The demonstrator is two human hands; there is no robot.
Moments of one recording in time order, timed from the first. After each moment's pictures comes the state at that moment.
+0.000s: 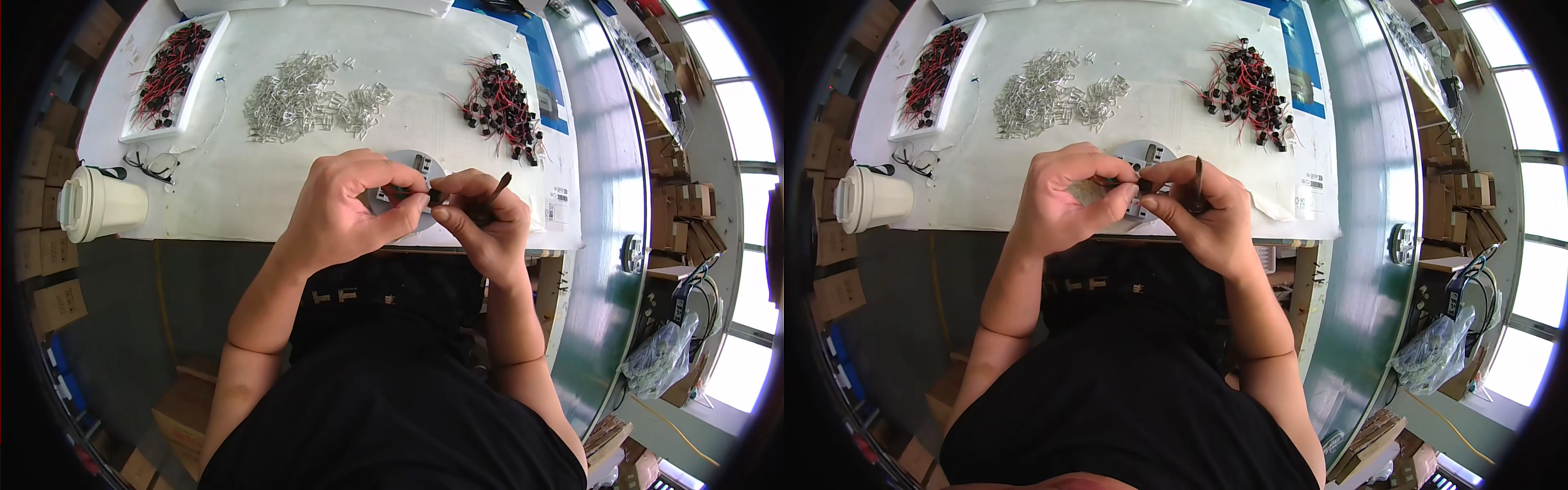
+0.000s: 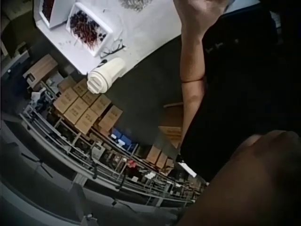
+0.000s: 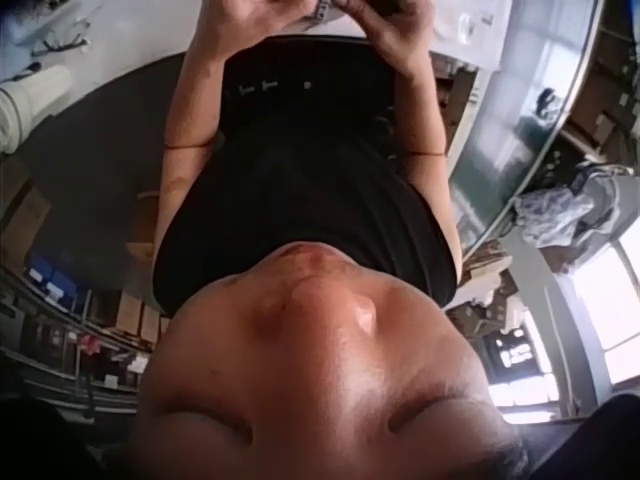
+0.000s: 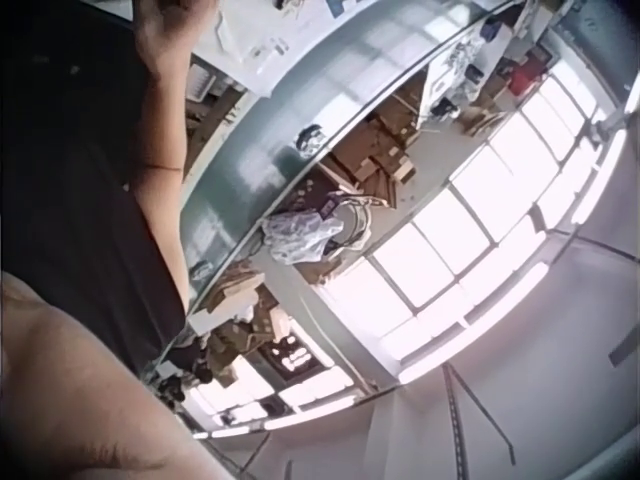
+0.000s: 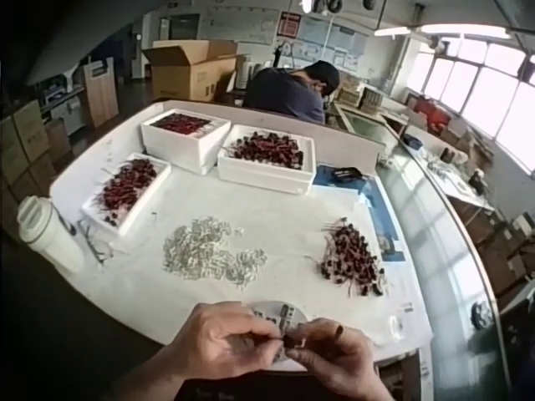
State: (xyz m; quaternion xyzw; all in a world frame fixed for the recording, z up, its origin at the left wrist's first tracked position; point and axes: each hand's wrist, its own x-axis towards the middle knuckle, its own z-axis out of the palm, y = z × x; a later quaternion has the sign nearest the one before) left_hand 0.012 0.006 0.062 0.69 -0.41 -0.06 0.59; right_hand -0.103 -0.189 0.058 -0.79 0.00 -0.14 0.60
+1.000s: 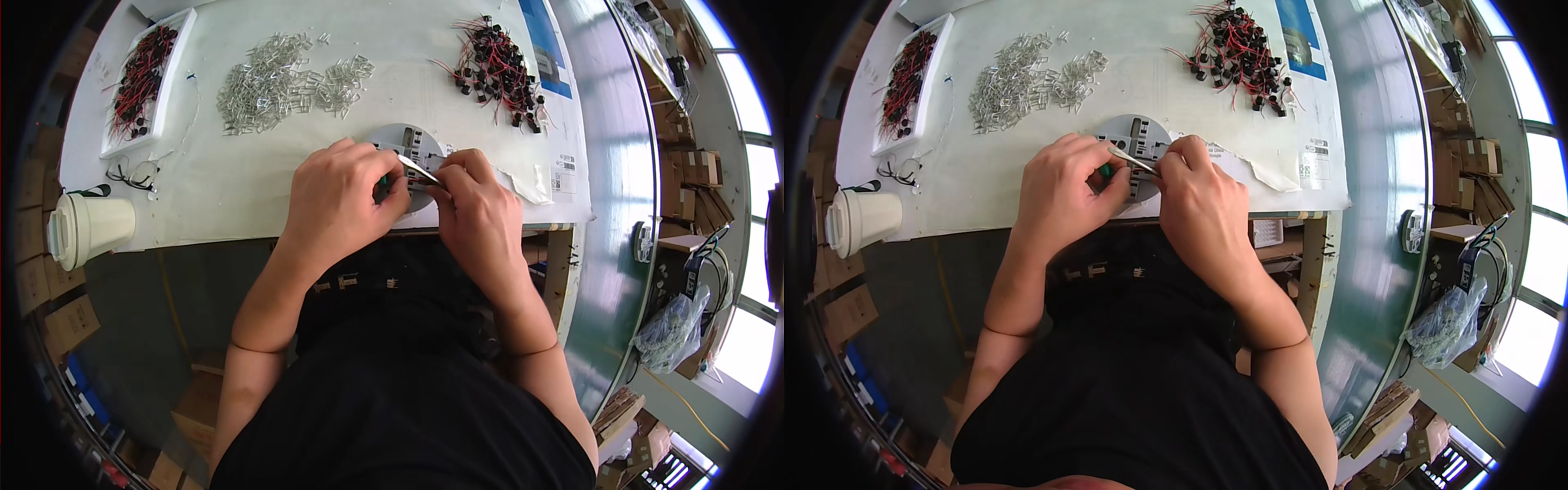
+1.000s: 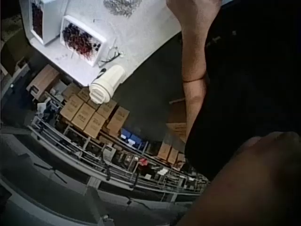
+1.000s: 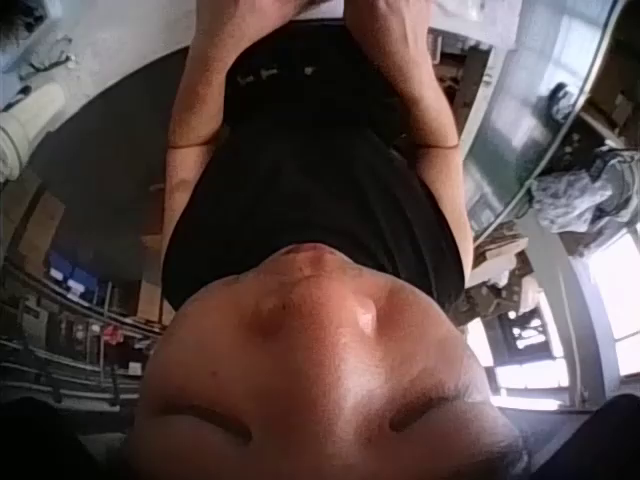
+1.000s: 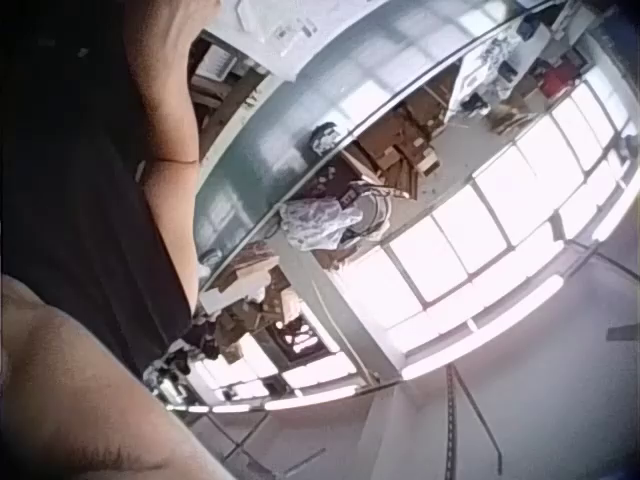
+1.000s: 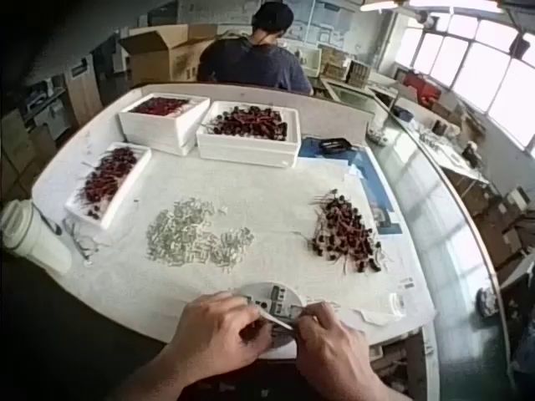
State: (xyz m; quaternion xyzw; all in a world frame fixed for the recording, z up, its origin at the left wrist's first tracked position) left_hand 0.001 -0.011 0.035 0.84 -0.42 -0.01 0.34; right_hand -0.115 -0.173 0.054 -0.96 0.11 -0.12 0.23
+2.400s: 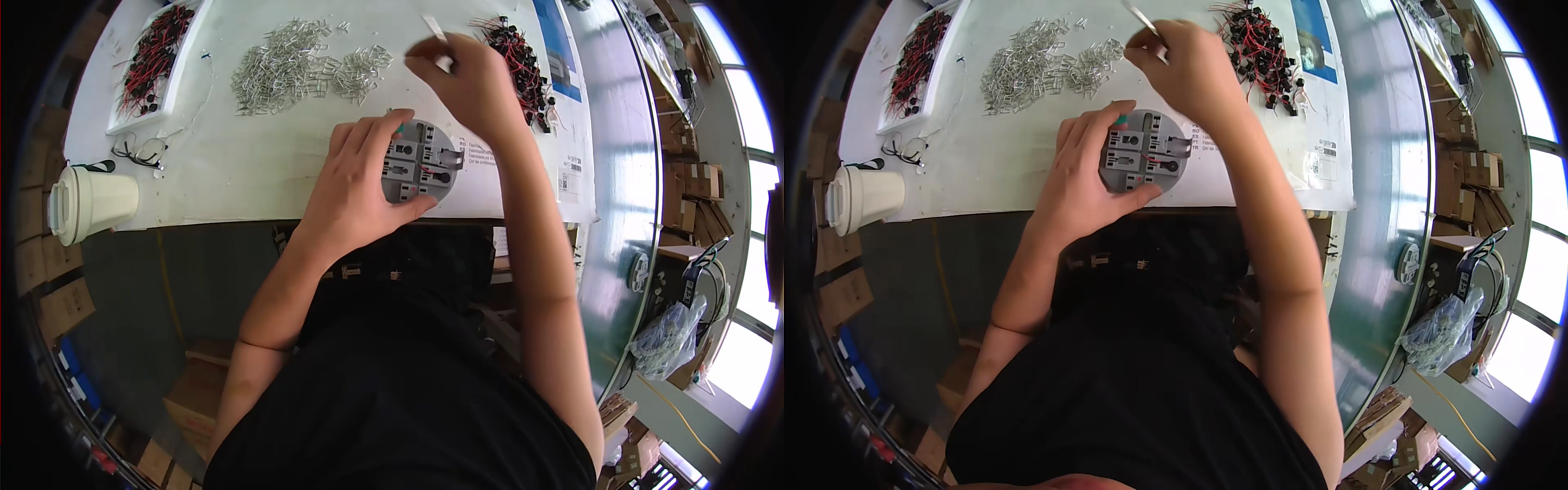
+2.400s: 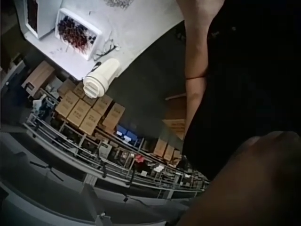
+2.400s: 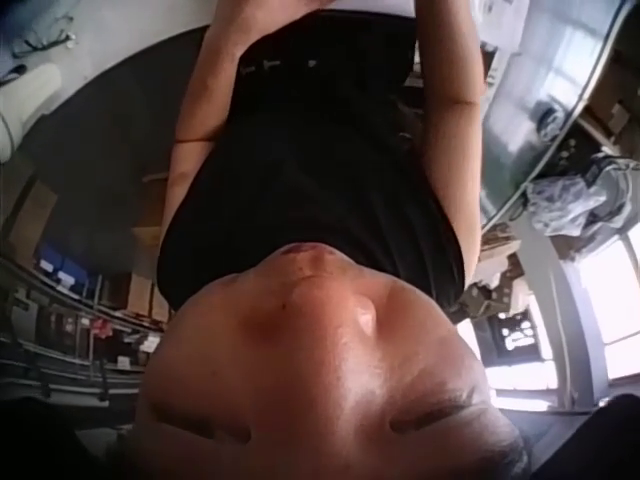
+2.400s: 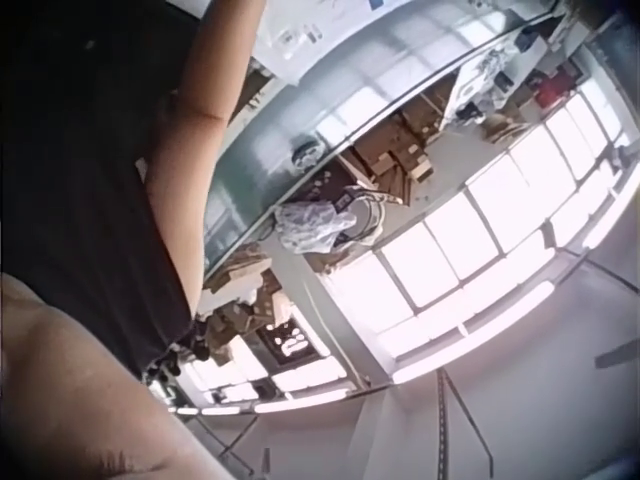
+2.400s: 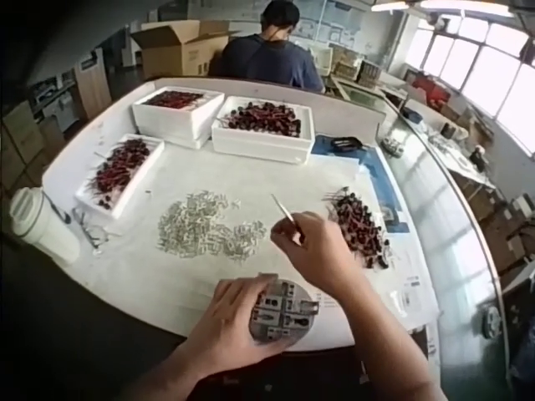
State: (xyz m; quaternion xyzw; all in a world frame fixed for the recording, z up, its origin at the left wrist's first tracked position) left_hand -0.011 -0.006 0.014 0.80 -0.39 0.00 0.45; right_hand 0.018 -0.220 0.046 -0.92 -0.02 -0.19 0.35
